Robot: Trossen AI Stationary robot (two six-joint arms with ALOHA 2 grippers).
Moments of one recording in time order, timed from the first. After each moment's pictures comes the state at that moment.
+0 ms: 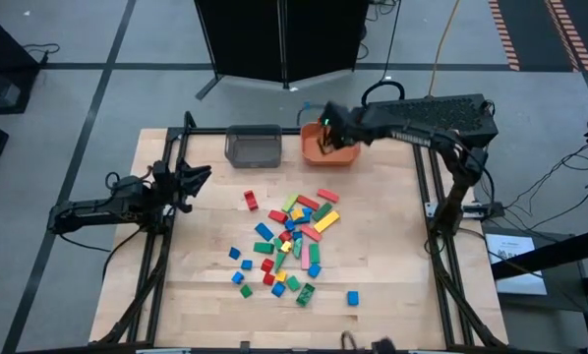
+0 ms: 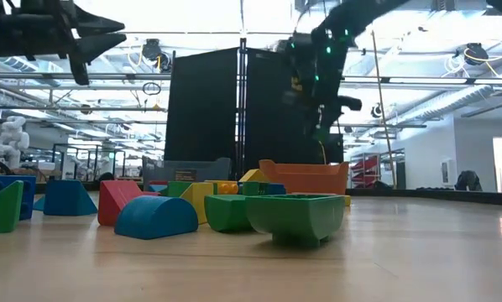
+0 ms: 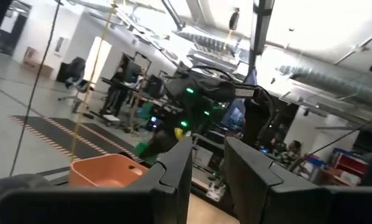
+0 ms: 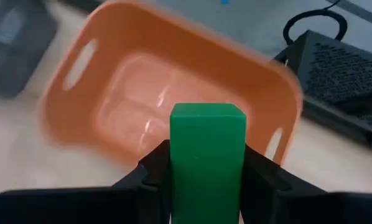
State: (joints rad) left arm 0.09 0.07 0.10 0.30 -0.27 -0.34; right arm -0.57 1.79 1.50 -0.86 0.31 0.53
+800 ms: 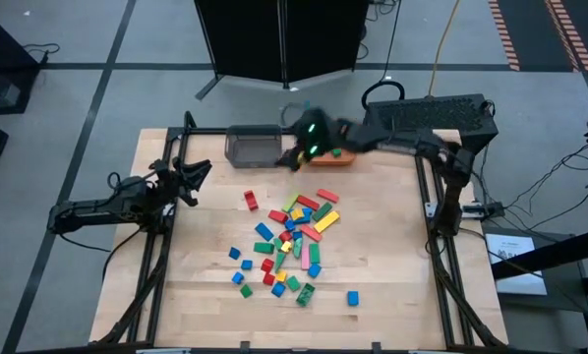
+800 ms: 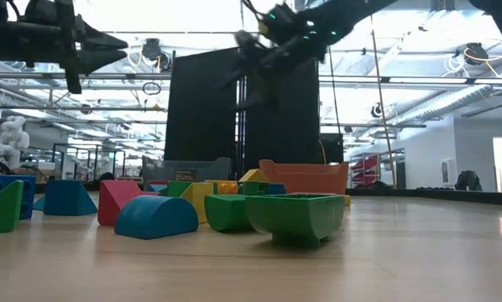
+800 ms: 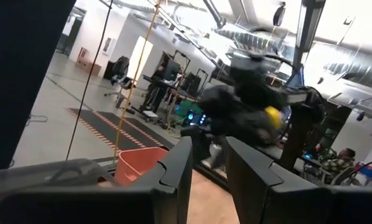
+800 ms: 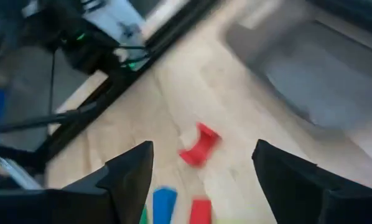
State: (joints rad) left arm 0.09 0.07 0.10 0.23 -0.43 -0.34; right arm -0.36 1.89 1.50 -0.20 -0.30 0.47
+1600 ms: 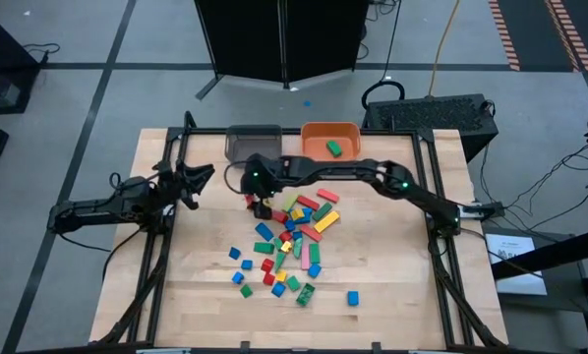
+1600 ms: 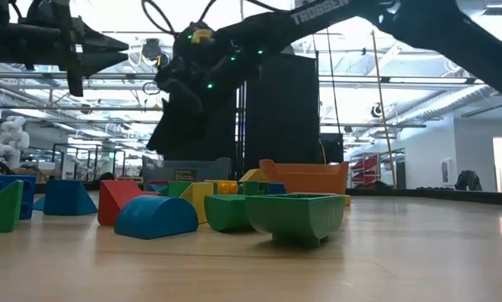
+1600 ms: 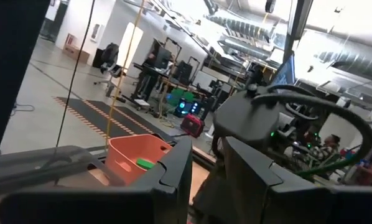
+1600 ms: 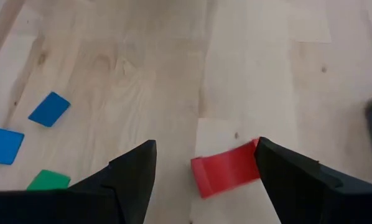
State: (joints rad) left arm 0.09 0.07 0.10 0.19 -0.38 -0.36; right arm -0.16 2.43 2.12 -0.52 -0.21 -0.16
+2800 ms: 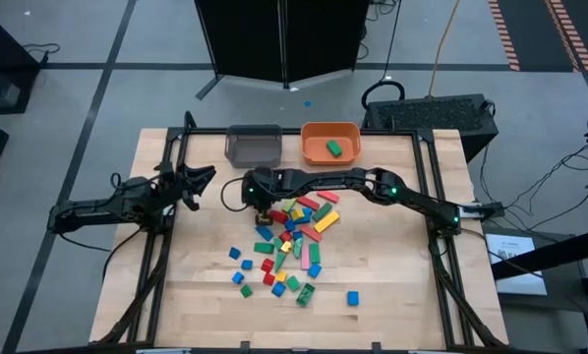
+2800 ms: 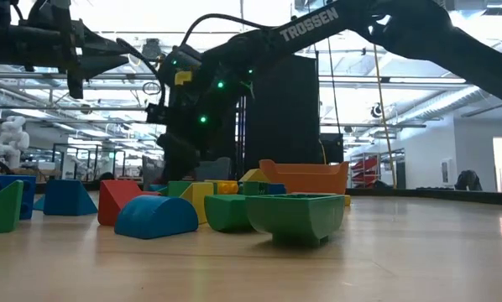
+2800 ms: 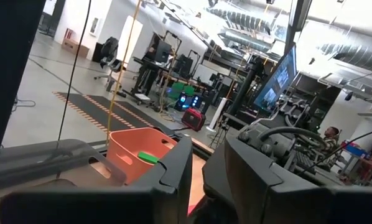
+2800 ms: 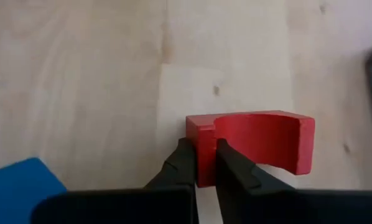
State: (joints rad) left arm 0.09 0.07 0.10 0.16 -0.37 -0.36; right arm -0.13 2.52 2.13 -0.58 0.05 -0.19
